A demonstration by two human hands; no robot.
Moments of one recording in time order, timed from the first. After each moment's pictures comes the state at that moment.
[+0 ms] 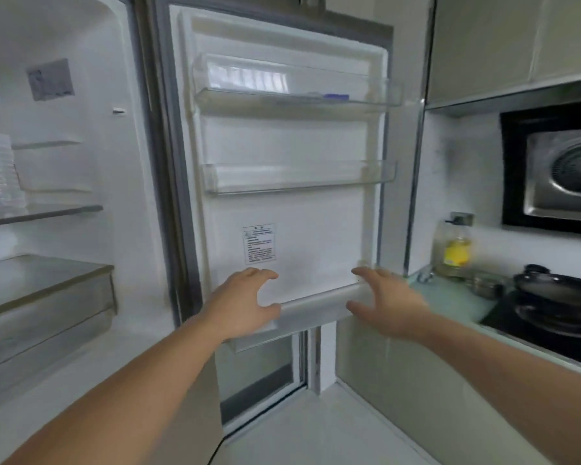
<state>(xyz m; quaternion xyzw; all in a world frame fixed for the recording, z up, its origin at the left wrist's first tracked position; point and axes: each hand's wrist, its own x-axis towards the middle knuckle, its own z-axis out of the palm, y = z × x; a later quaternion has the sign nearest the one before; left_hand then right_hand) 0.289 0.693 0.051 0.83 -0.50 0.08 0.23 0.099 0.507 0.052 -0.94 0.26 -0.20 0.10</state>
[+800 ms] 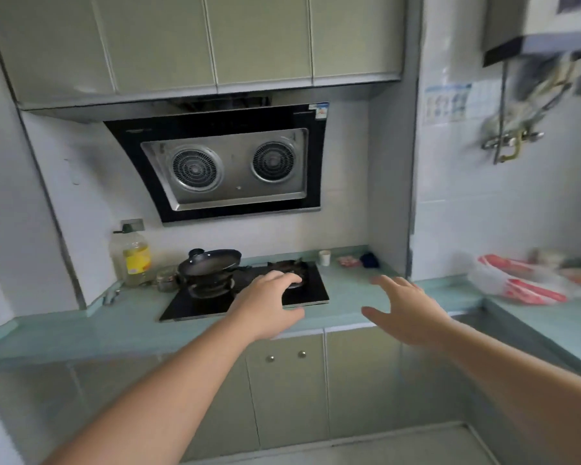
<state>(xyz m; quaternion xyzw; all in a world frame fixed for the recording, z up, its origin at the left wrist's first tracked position) -0.242 0.383 0.029 0.48 -0.85 -0.04 0.20 -0.481 0.452 0.016 -0.66 0.72 -0.21 0.03</state>
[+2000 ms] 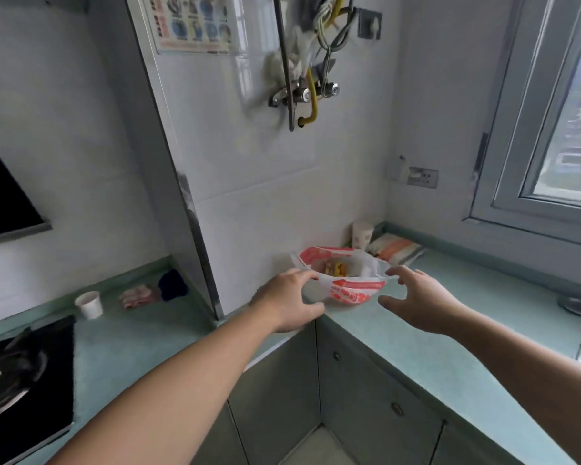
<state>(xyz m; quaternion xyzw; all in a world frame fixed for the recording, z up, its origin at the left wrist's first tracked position) -0.870 0.106 -0.050 0.22 -0.95 -0.19 0.09 -1.016 0.292 -0.048 -0.37 0.89 -0.25 0.08</state>
